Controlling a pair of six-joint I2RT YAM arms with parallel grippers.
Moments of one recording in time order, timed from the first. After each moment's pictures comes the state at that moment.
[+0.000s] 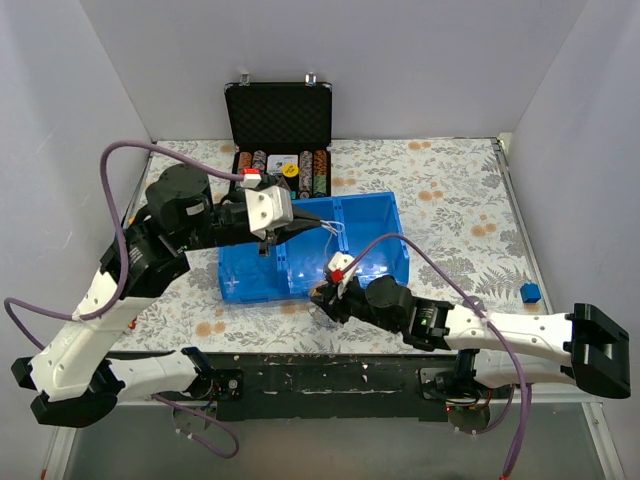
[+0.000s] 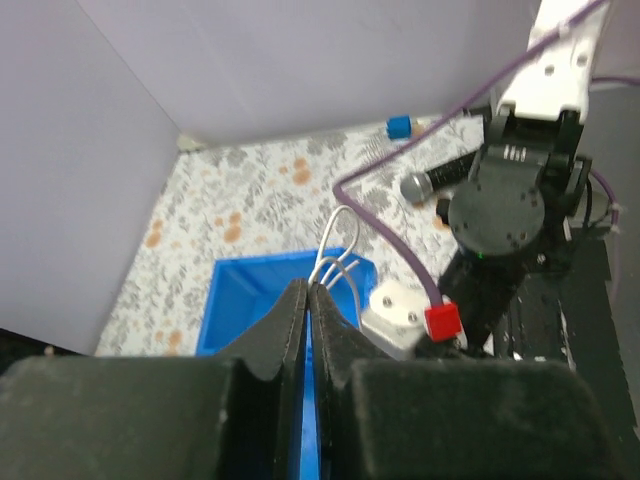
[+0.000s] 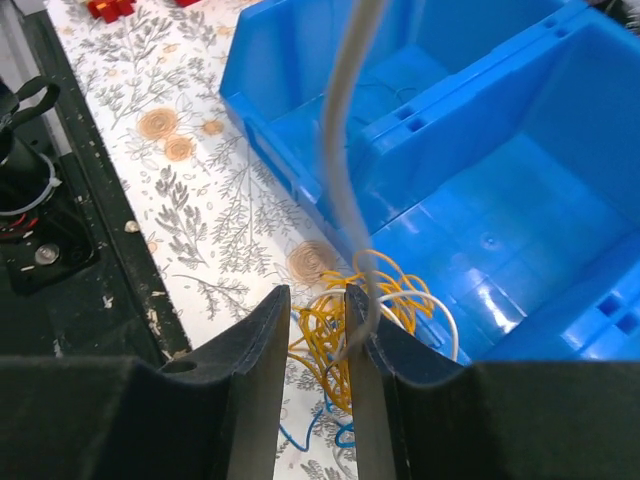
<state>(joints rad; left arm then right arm) -0.84 1.08 1.57 -0.63 0.53 0.40 1.27 1.08 0.58 0.26 0.19 0.08</state>
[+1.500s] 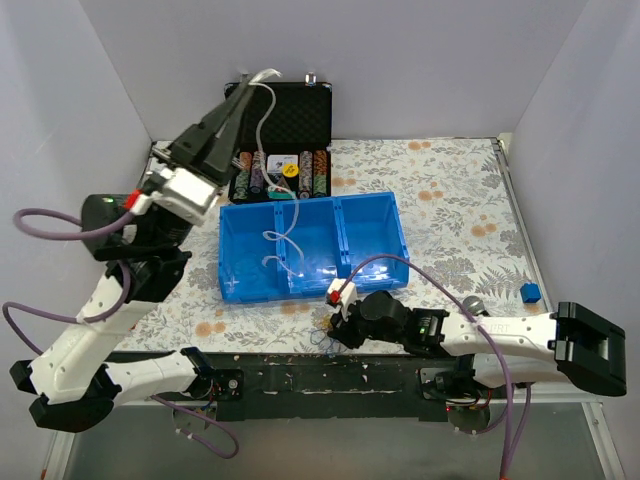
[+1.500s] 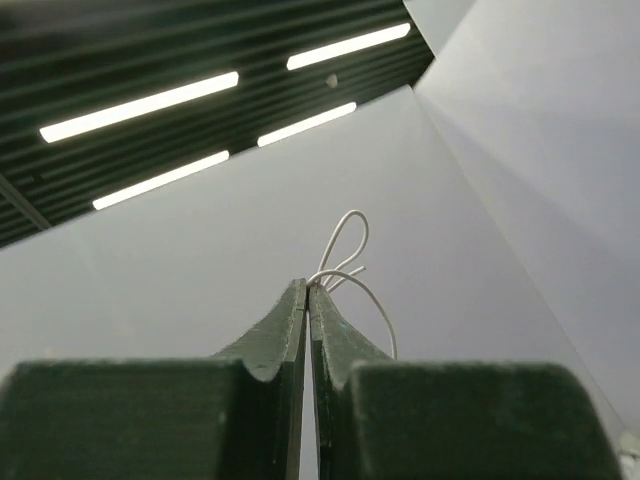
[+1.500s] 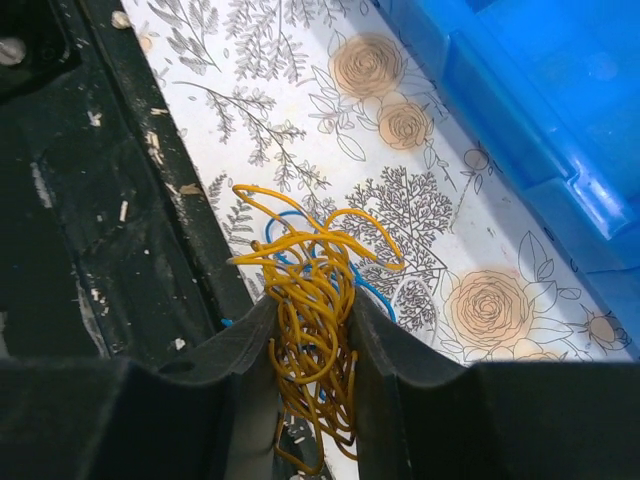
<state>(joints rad) -0.83 1.05 1.55 0.39 0.13 0.67 1.27 1.14 0.43 0.17 0.04 0.17</state>
